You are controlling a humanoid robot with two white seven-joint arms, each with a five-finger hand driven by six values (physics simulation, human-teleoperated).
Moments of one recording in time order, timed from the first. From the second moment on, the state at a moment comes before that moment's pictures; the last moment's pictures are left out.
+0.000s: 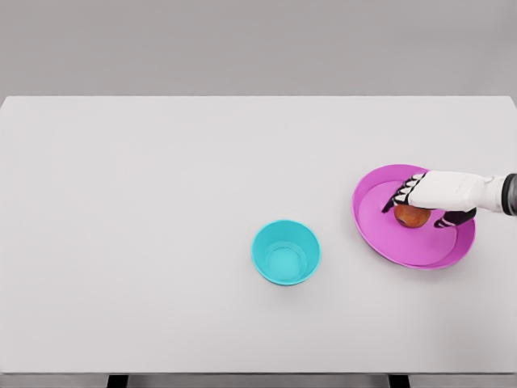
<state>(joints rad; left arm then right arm) 0.03 0.00 -0.25 -0.20 0.20 -0.02 -0.12 -0.56 -0.94 0.66 -1.43 0.44 -0.61 0.61</state>
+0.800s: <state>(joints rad) 0.03 0.00 -0.25 -0.20 0.20 -0.02 -0.12 -0.59 -0.96 0.62 -1.51 0.44 -0.61 0.61</state>
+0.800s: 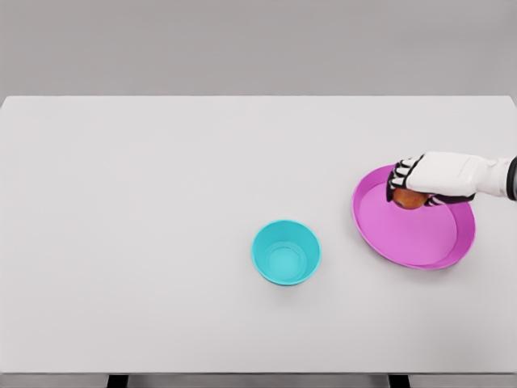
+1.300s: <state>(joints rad) 0.03 0.00 -0.25 -0.20 0.20 -0.02 -0.12 -0.59 -0.95 0.60 -1.74 0.44 -0.61 0.61</state>
